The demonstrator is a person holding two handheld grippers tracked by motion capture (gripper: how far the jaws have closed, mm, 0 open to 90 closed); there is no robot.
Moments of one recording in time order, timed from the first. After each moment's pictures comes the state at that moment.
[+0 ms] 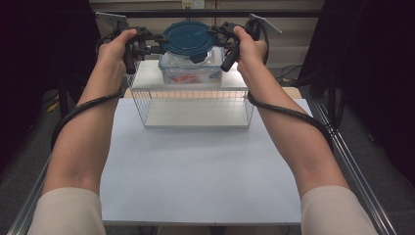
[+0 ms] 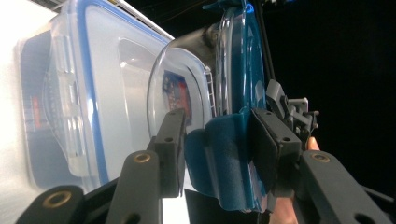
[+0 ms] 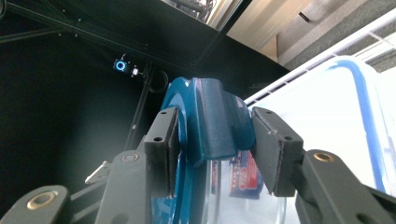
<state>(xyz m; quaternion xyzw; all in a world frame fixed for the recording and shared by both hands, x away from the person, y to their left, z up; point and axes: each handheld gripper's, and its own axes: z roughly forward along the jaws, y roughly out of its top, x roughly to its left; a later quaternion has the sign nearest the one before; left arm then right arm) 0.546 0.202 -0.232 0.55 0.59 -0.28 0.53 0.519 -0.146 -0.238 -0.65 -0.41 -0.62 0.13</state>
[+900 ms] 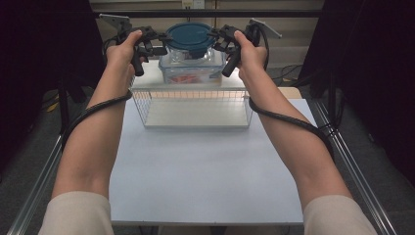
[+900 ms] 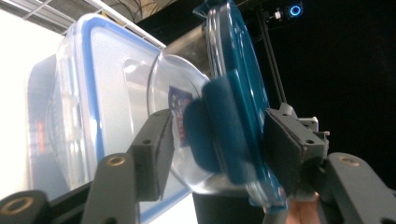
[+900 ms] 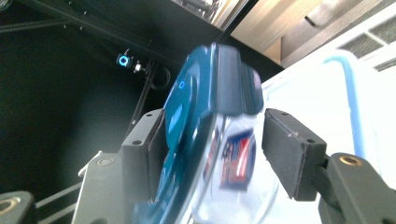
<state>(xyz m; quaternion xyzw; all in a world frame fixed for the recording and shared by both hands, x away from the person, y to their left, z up) 0.539 0.192 -0.236 0.55 0.59 -0.22 0.55 0.513 -0.148 -0.250 -0.63 -0.43 -0.63 0.12</state>
